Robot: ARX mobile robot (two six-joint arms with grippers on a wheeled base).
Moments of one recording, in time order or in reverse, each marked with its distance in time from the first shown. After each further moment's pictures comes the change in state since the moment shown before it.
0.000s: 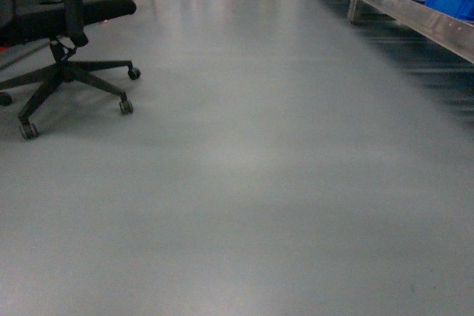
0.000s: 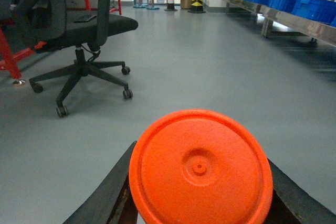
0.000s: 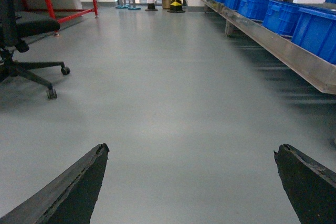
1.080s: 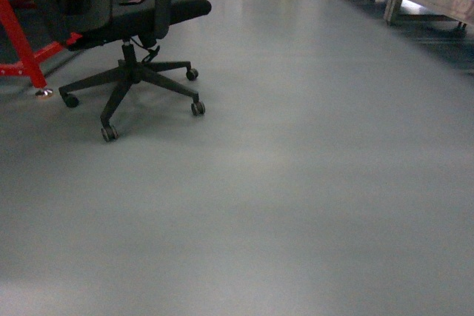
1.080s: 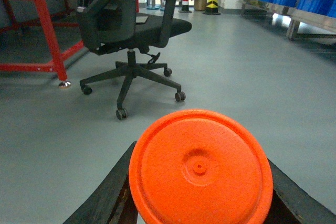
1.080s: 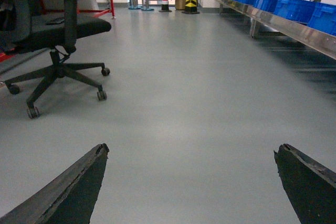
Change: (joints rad) left arm 0.000 0.000 0.000 0.002 0.003 0.000; right arm 0.000 0.000 0.000 -0.005 0.000 0.000
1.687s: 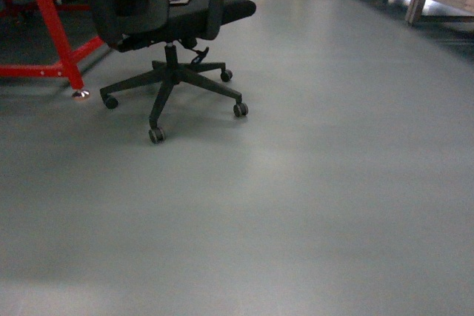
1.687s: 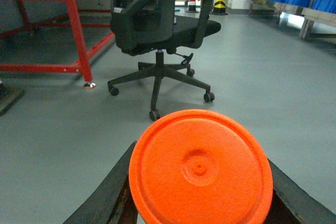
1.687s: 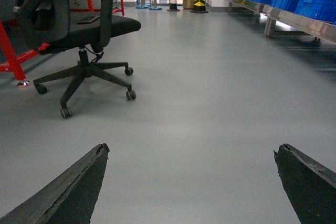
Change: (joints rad) left arm 0.000 0.000 0.000 -0.001 0.000 0.000; right arm 0.000 0.000 0.000 0.004 0.000 0.000
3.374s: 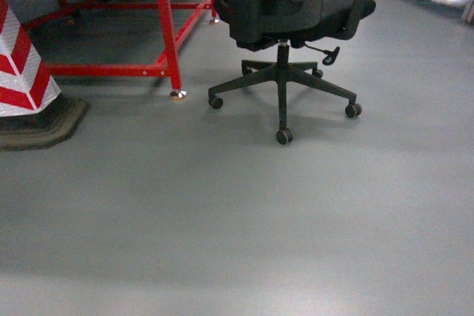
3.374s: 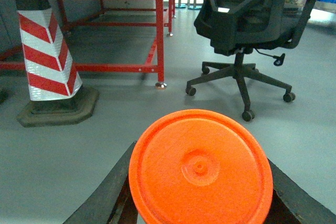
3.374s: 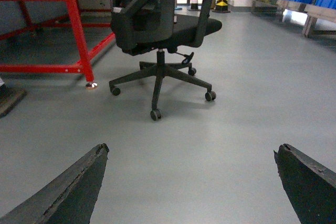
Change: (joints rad) left arm 0.000 0.000 0.000 -0.001 -0.002 0.000; right arm 0.000 0.000 0.000 0.003 0.000 0.000
